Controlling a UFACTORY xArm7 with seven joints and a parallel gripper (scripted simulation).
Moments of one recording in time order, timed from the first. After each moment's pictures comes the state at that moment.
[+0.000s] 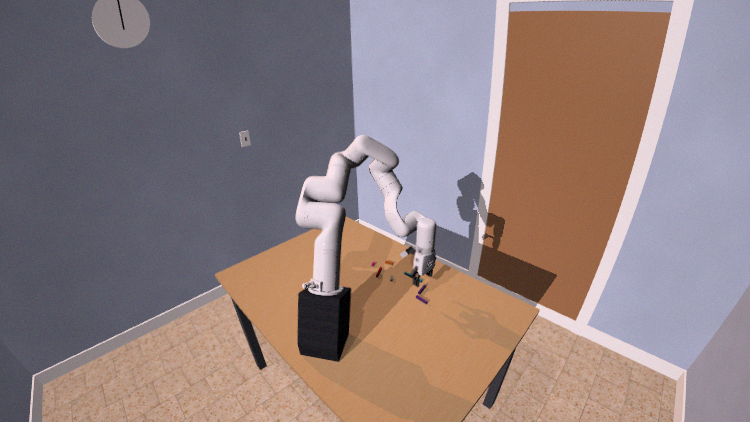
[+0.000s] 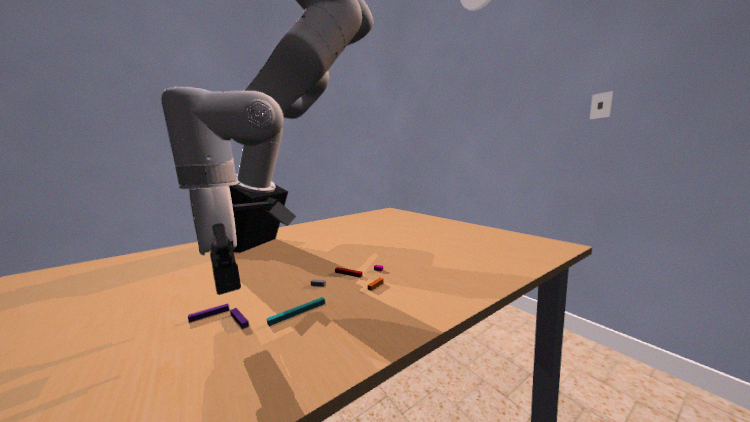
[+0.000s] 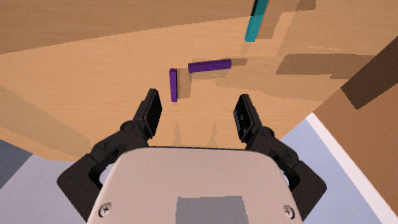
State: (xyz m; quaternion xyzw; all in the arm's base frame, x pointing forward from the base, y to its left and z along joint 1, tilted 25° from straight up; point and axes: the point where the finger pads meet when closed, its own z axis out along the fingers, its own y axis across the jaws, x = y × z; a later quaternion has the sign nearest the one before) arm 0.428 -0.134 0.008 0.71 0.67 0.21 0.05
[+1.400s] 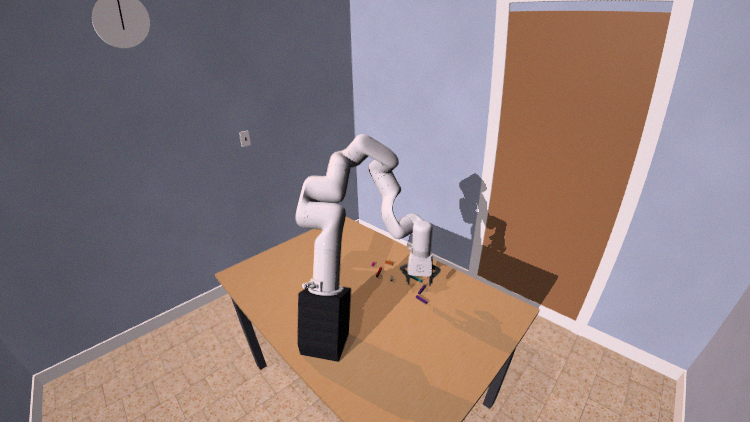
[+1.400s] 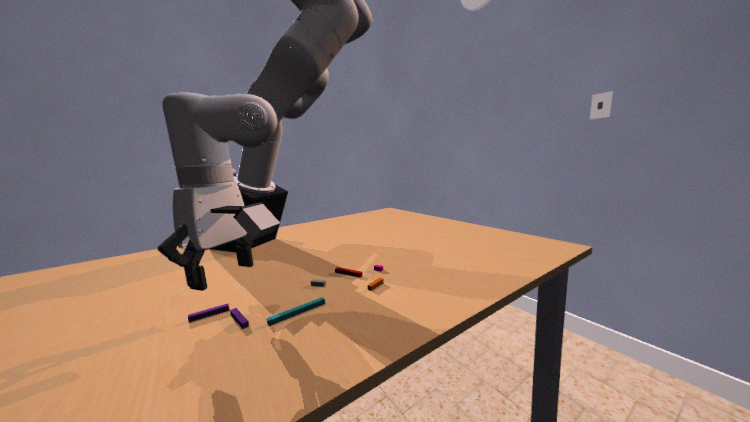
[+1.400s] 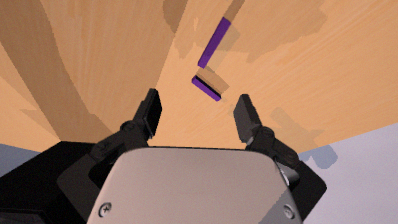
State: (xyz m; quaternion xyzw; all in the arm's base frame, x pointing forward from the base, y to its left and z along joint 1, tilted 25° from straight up) arm 0.406 -0.133 -0.002 0.94 0.27 0.22 -0.05
